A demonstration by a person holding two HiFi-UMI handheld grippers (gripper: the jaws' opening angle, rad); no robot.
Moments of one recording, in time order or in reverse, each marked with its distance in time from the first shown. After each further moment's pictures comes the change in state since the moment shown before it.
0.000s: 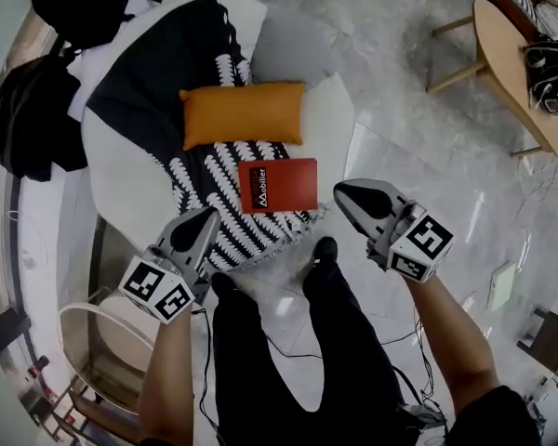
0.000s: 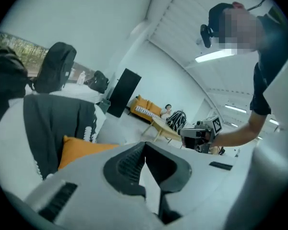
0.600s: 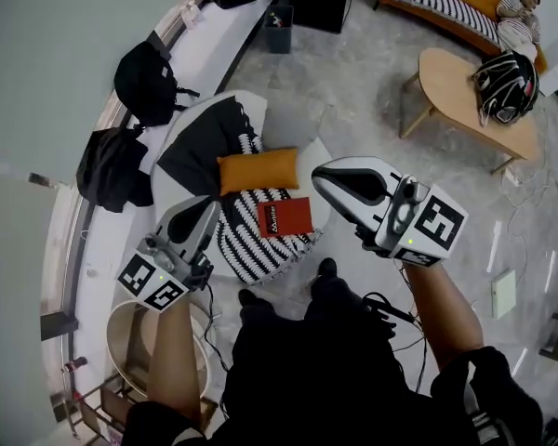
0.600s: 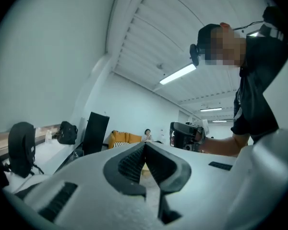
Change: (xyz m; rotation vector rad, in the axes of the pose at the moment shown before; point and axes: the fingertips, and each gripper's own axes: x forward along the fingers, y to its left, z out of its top) left arm -0.106 -0.255 0.328 0.312 -0.287 -0.187; right arm -0.196 0.188 0.379 -0.294 -0.446 0.228
